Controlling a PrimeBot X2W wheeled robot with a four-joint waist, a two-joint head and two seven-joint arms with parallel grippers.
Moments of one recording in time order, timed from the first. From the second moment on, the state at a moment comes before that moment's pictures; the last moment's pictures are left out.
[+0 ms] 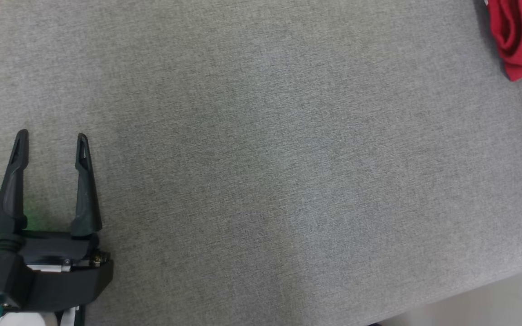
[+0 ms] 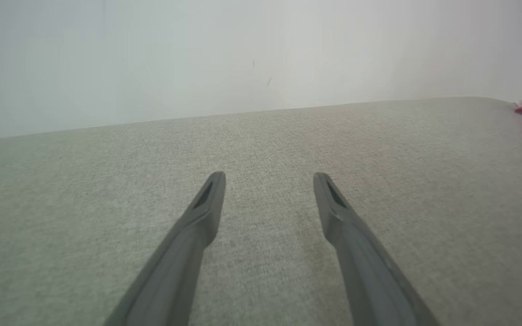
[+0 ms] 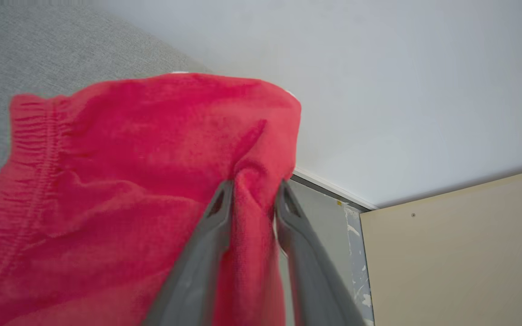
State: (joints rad) left arm -0.20 0.15 0.04 -0.23 -0.02 -0.03 -0.27; right arm -1.29 -0.90 0.87 0.76 0.61 0.13 -0.06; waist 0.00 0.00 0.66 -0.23
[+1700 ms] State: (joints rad) left arm 0.08 0.06 0.06 -0.02 -0.09 -0.04 -0.26; right arm -0.06 -0.21 0.09 0.14 0.33 0.13 -0.25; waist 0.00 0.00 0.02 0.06
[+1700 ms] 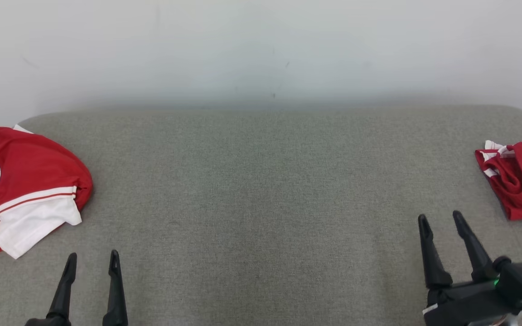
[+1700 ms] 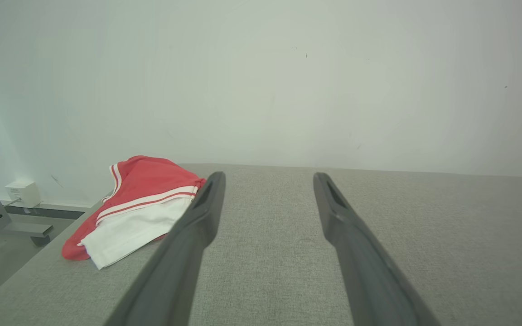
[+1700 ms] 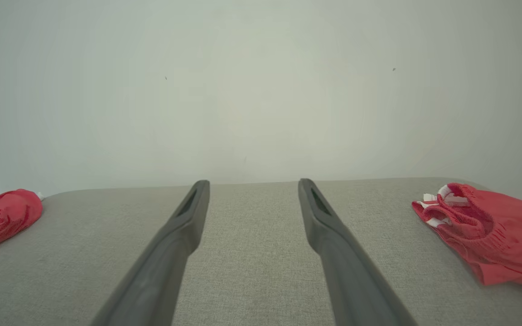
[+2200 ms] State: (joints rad) left arm 0.08 0.07 0.06 0.04 -0.09 -0.06 -0.26; right arm 0.09 -0.11 0.02 0.01 0.25 0.13 -0.21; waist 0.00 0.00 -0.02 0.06
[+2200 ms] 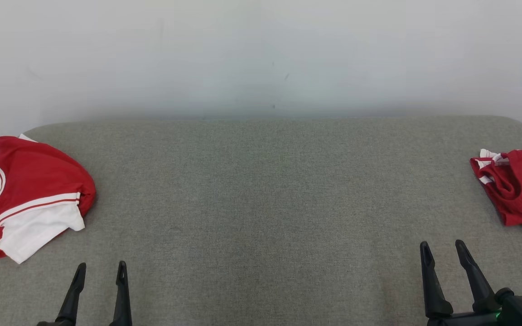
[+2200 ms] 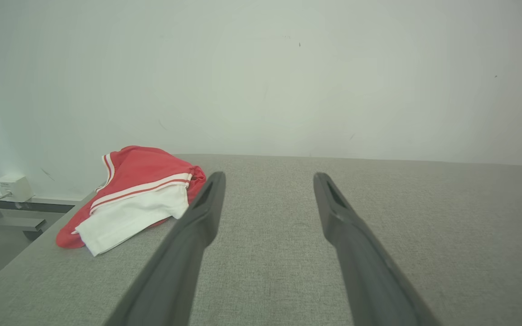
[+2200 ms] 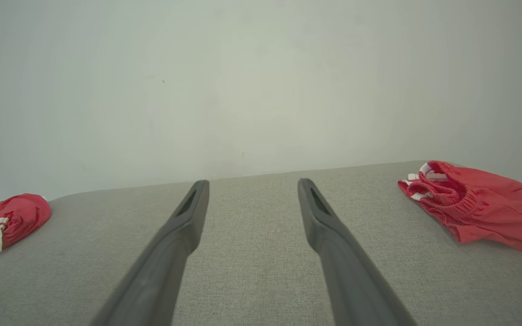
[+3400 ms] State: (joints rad) left arm 0.05 0.08 0.07 0.08 -0.09 -0.06 -0.26; right arm 0.12 -0.08 0.00 0.01 0.24 0.13 -0.19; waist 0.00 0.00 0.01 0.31
